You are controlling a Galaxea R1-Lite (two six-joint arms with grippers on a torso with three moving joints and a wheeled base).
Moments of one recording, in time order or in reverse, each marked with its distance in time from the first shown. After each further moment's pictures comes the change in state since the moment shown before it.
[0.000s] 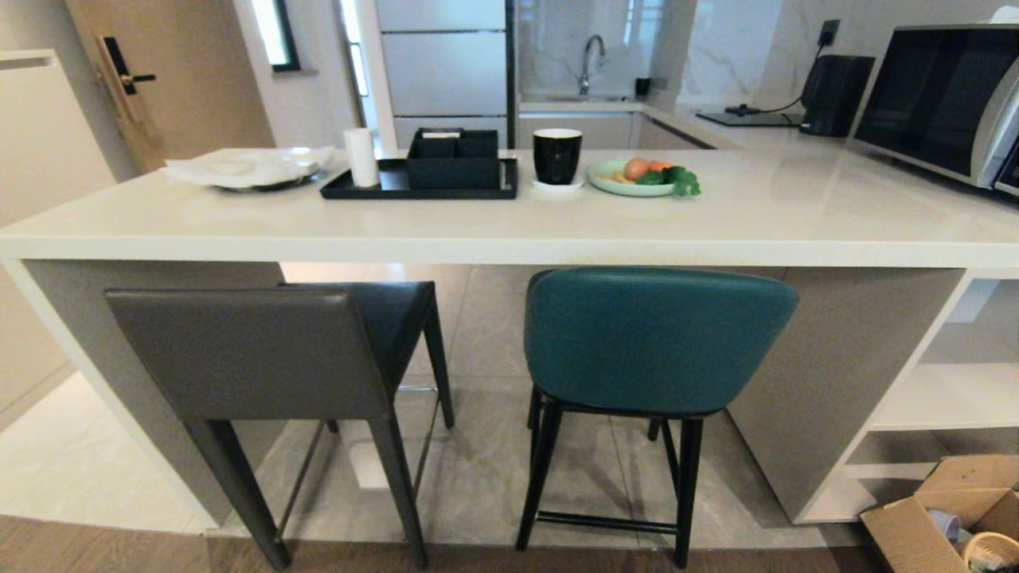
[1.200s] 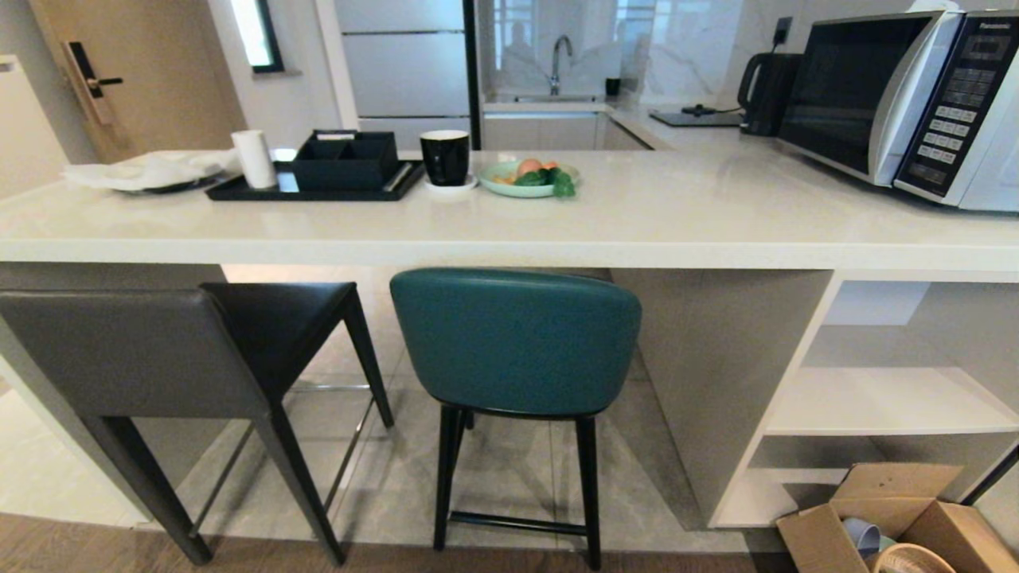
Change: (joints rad) left arm 0.001 0.000 0.000 0.000 -0.001 -0.002; right arm 0.000 0.000 0.000 0.000 0.000 -0.001
